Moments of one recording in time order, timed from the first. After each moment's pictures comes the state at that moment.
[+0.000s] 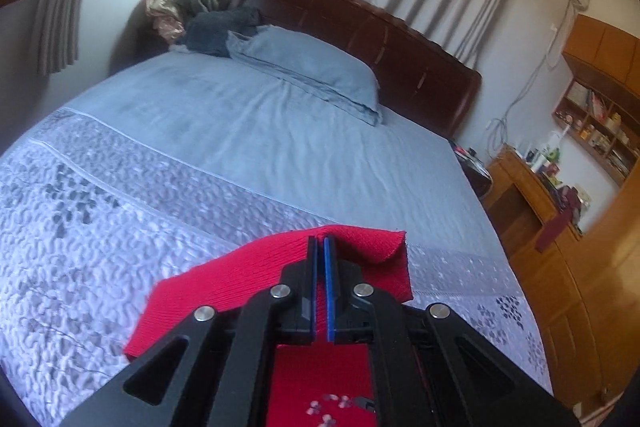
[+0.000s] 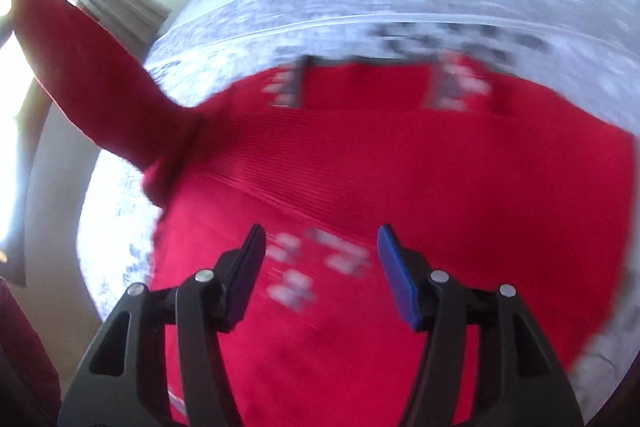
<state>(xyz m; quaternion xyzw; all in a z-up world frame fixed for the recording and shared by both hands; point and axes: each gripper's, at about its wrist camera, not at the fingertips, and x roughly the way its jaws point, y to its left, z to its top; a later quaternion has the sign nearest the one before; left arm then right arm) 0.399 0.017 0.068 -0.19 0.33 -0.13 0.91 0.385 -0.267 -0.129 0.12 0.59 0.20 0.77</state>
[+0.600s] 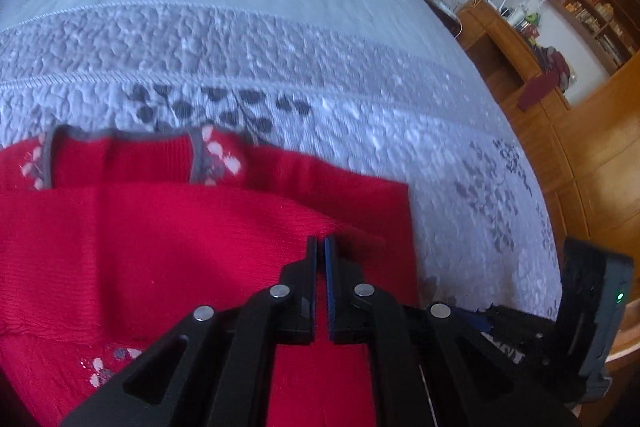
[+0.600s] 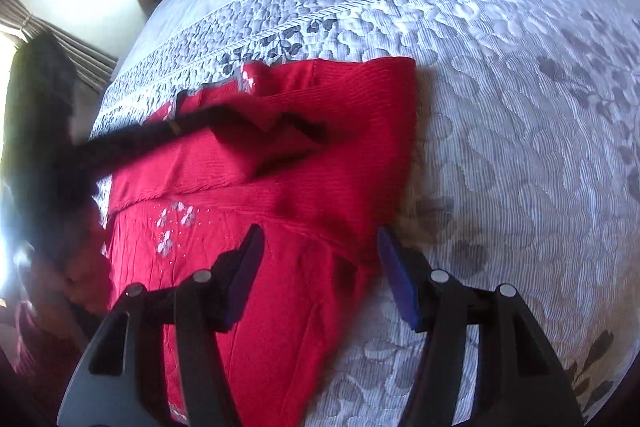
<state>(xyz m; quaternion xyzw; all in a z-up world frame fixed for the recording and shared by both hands) 0.425 -0.236 -0.136 -0.11 0.54 -0.25 0.79 0.344 -0.425 -0.139 0.17 0.58 0.12 0.78</state>
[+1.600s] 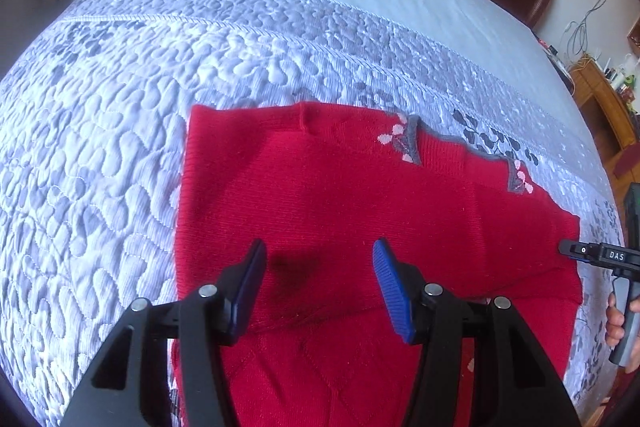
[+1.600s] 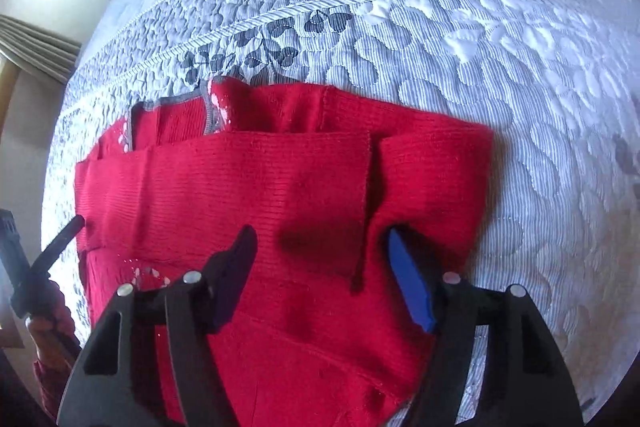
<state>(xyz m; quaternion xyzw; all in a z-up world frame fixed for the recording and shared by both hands) 0.393 0.027 -0.154 -0.12 0.52 -0.04 0.84 0.443 -0.380 -0.173 0.13 0.65 0.09 0.75</state>
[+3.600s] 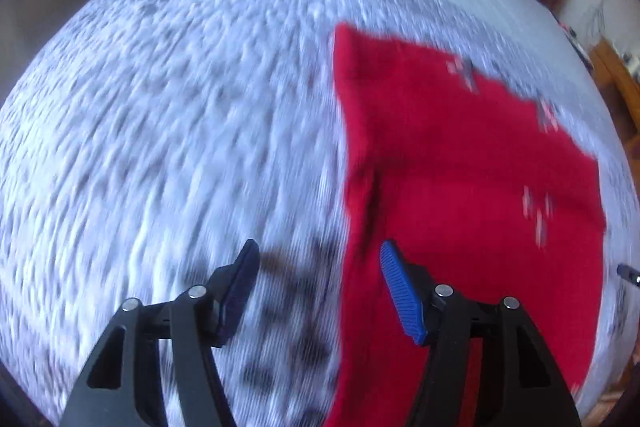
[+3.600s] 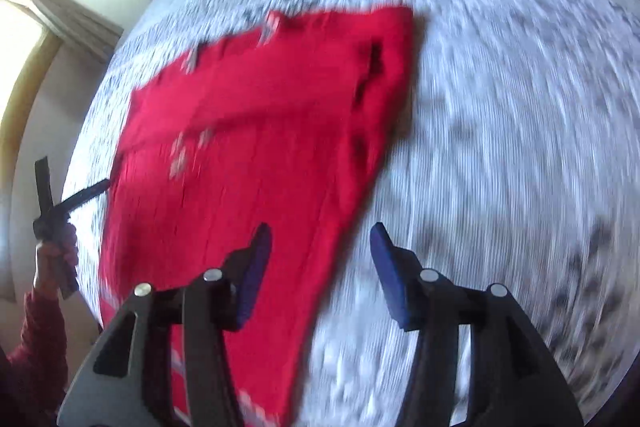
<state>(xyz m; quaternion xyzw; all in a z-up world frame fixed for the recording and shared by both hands) 0.270 0.096 -0.157 -0.09 0.56 -0.01 0.82 0.249 -0.401 -0.128 0.13 0.61 0.13 0.77</state>
